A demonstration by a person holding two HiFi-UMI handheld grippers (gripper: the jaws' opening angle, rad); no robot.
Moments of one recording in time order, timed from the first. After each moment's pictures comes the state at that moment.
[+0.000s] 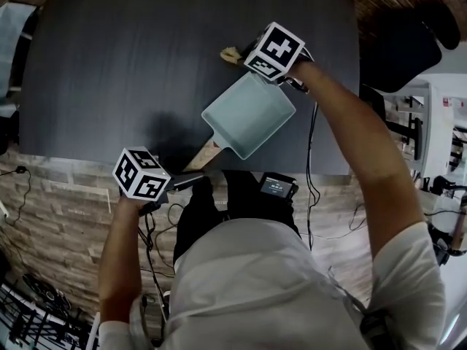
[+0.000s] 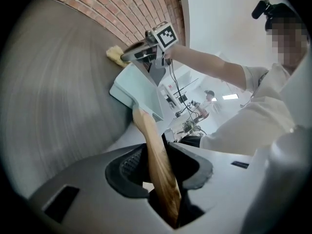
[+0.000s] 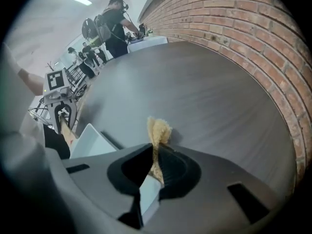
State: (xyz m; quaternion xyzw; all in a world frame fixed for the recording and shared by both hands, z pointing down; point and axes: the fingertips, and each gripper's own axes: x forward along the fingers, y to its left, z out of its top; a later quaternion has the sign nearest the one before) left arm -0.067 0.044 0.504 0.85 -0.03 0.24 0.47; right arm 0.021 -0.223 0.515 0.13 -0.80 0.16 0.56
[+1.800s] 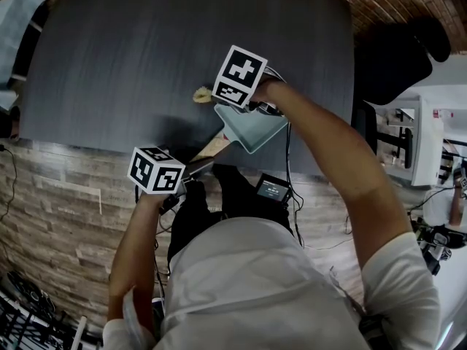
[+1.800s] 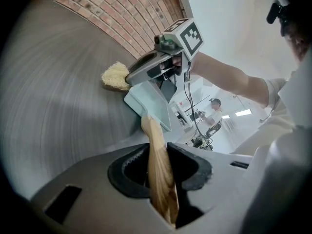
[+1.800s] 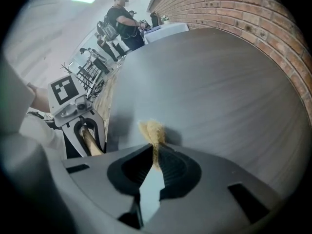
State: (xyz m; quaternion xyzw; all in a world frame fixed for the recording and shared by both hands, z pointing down) left arm -0.056 0.025 0.508 0.84 -0.15 0.17 0.49; right arm -0.065 -0.121 0.515 0.02 -0.78 0.21 0.59
